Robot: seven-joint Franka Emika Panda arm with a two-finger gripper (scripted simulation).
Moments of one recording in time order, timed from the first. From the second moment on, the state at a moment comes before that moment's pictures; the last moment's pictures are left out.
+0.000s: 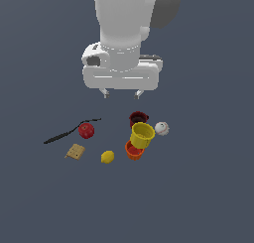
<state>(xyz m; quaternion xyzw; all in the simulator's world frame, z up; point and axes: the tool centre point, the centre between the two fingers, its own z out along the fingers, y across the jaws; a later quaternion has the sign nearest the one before) -0.001 -0.016 0.328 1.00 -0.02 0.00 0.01</state>
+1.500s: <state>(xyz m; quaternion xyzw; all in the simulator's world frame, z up) 0.034 -0.035 0.255 1.00 -0.04 -0.01 -0.01</state>
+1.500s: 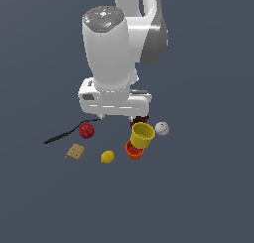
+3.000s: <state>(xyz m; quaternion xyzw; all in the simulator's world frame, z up) 0.082 -0.087 0.077 1.00 -0.07 0.00 0.00</state>
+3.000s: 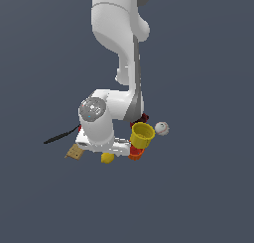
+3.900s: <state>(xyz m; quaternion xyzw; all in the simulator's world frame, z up) 0.087 -0.088 0.037 1.00 -0.08 0.01 0.00</state>
